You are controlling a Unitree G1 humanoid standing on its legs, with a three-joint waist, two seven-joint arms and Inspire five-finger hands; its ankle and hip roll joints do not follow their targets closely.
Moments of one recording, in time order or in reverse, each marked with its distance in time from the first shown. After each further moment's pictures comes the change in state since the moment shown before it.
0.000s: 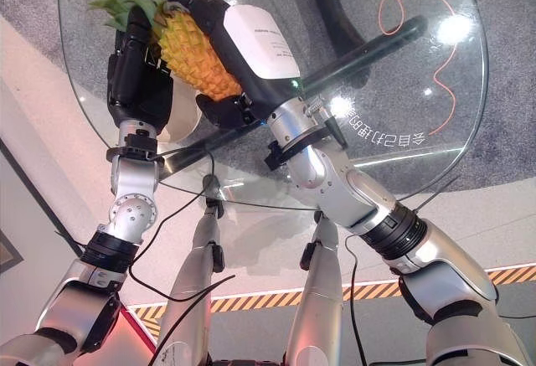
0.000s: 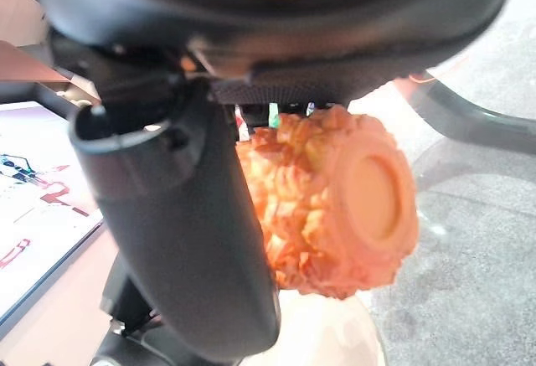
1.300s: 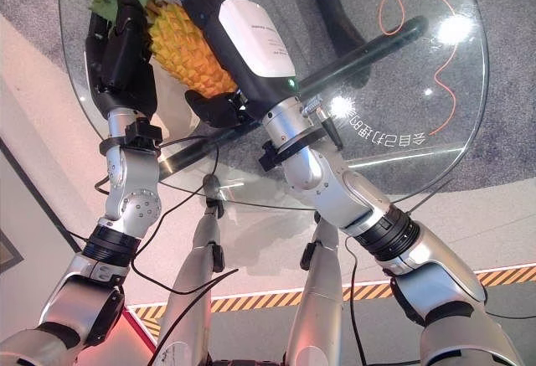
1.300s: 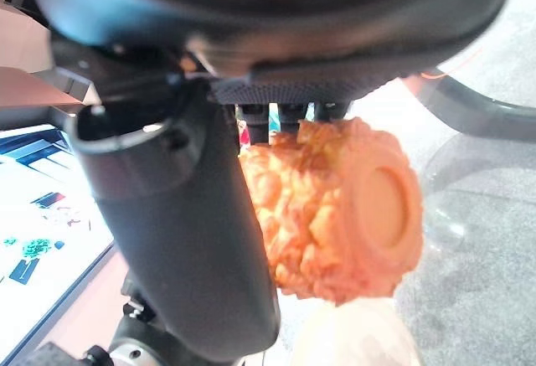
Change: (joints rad) left arm -0.040 -0.029 0.031 0.000 0.333 -0.056 0.276; right arm 0.016 0.039 -0.046 -0.001 0.002 -0.037 -0.001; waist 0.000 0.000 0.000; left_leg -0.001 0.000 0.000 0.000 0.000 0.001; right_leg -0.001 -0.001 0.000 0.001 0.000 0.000
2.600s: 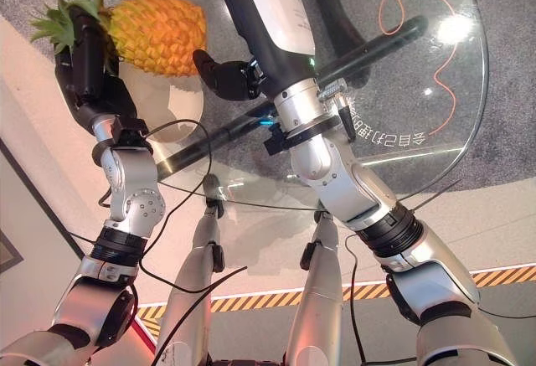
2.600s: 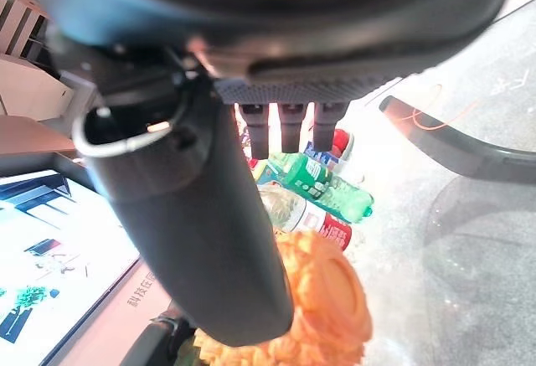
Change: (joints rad) left arm 0.004 -0.059 0.083 0.009 0.097 -0.104 0.260; right arm 0.002 0.028 -0.087 0.000 -0.001 -0.015 -0.049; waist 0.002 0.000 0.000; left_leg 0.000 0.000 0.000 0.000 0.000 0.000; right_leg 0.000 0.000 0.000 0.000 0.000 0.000
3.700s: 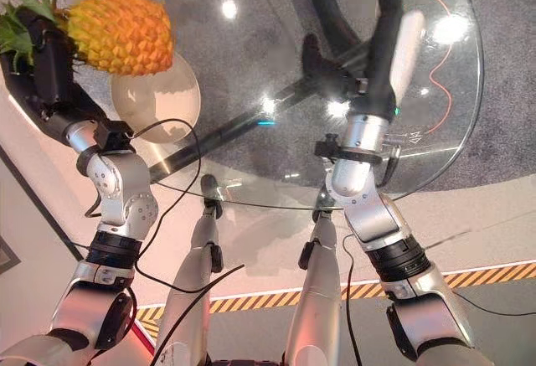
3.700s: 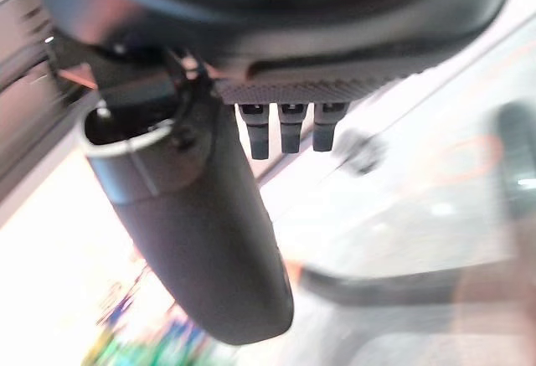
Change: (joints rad) left arm 0.055 0.018 0.076 0.020 0.273 -0.088 0.203; right arm 0.314 0.078 -0.288 0.150 0.257 -0.108 -0.443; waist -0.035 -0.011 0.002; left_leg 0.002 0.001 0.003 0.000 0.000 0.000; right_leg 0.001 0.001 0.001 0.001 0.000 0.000
